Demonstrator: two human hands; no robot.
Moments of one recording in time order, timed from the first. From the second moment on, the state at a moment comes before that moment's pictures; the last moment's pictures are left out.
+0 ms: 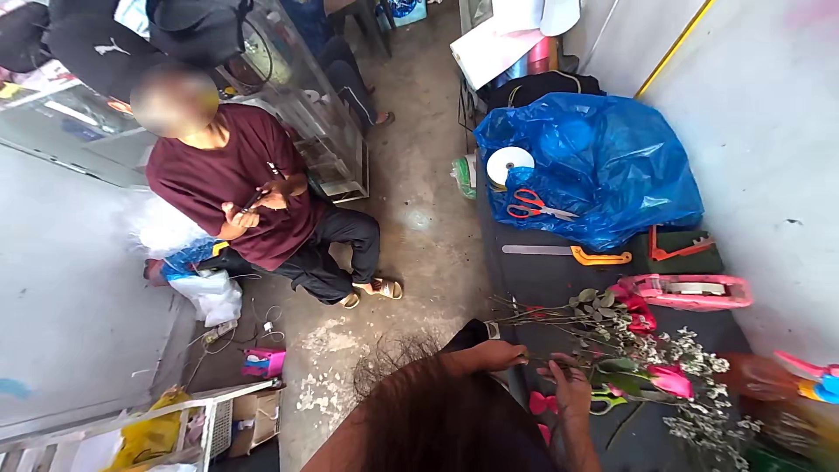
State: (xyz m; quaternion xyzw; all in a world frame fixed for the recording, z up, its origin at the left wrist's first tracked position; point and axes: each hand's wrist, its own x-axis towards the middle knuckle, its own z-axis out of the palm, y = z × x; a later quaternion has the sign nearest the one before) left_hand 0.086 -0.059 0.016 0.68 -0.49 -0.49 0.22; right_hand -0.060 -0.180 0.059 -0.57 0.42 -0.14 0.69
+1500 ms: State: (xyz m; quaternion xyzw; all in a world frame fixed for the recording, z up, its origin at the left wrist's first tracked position) left_hand 0.108 -0.197 -0.054 0.75 -0.51 -0.35 0.22; right_hand -0.128 -0.217 0.022 -0.51 0.80 -0.15 0.29
